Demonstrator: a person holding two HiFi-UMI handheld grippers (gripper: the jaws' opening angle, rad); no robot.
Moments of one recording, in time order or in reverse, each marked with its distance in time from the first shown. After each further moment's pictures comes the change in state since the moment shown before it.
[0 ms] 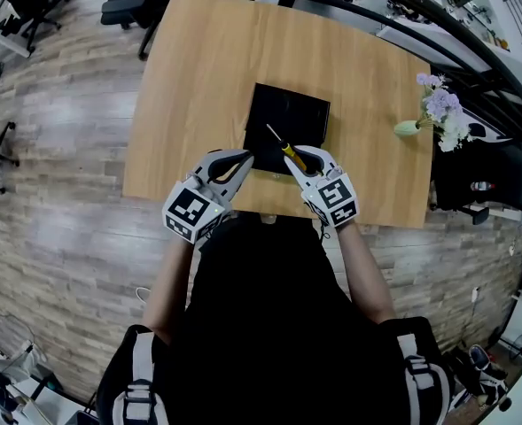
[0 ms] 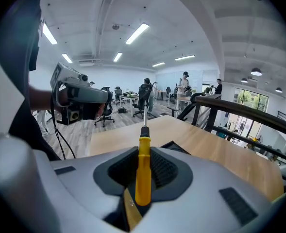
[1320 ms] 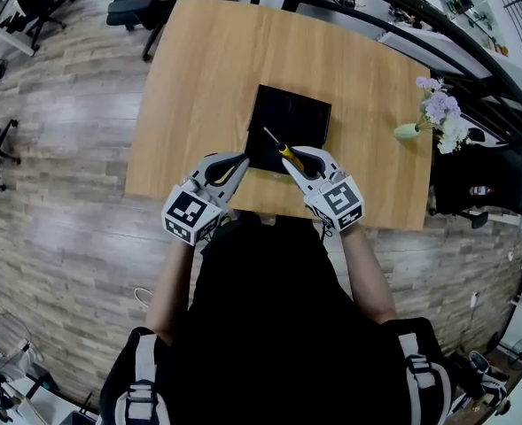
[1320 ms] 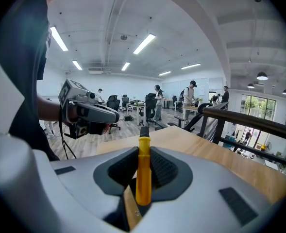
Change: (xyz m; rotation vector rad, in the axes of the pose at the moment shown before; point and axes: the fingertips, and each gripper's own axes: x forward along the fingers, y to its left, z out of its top) left arm -0.017 0.002 -0.008 -0.025 -0.006 0.055; right arm -0.015 0.021 0.035 -0.039 -0.107 0.075
